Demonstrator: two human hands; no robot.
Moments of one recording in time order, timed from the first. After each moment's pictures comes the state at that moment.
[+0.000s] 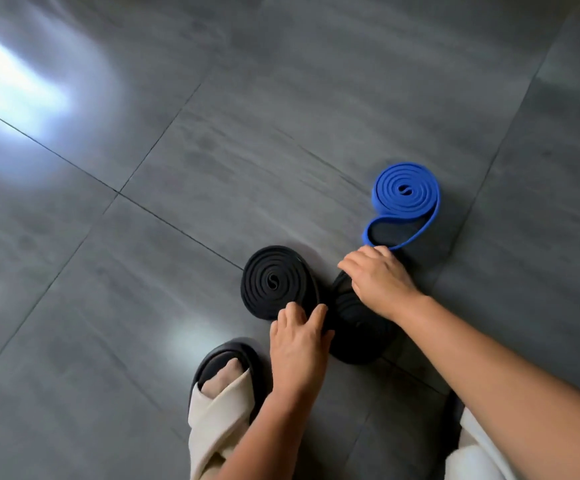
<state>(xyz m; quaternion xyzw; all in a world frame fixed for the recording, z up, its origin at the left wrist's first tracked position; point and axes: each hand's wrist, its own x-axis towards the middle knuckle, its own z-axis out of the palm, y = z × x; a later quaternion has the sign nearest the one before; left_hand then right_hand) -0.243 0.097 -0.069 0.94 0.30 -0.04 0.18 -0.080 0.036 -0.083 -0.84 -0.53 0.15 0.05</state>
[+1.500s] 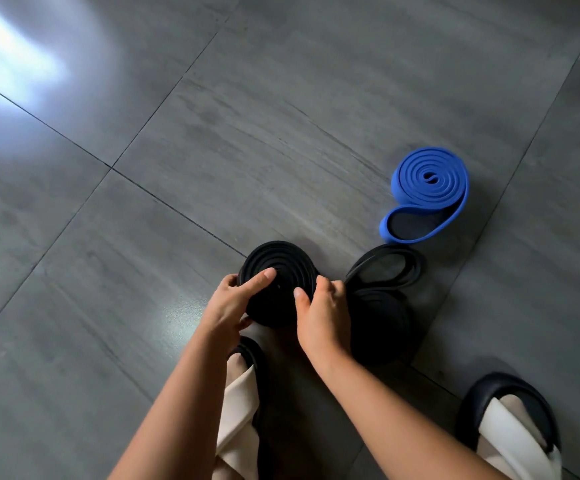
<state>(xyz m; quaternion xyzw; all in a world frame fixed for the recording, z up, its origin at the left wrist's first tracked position) -0.252 0.212 -0.082 0.44 0.60 -0.07 0.66 -0.188 0.103 -0.065 -0.90 -0.10 0.34 0.24</state>
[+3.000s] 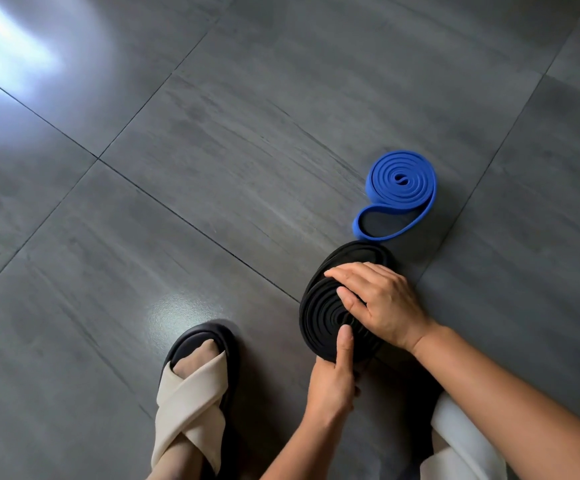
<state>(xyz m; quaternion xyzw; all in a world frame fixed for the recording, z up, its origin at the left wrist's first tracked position) -0.227 0.022 -0.050 0.45 0.57 -0.15 0.67 -0.094 -0.001 -0.067 -0.80 -0.53 0.18 0.22</state>
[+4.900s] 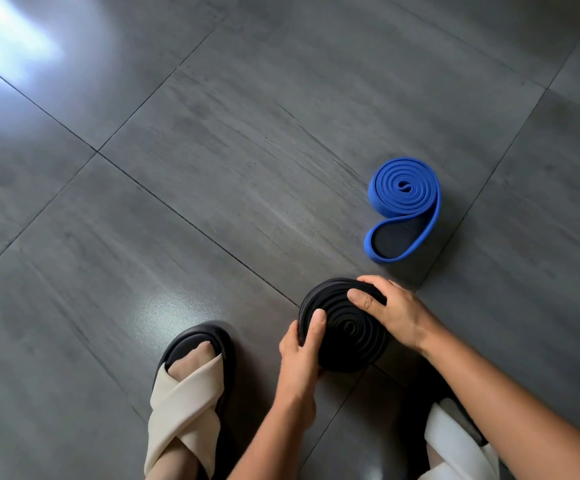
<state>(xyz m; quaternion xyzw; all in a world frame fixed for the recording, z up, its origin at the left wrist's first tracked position) -0.236 0.055 -0.074 0.35 0.56 -0.02 0.75 -0.082 -0.016 -0.072 -0.83 -0.21 0.46 0.22</state>
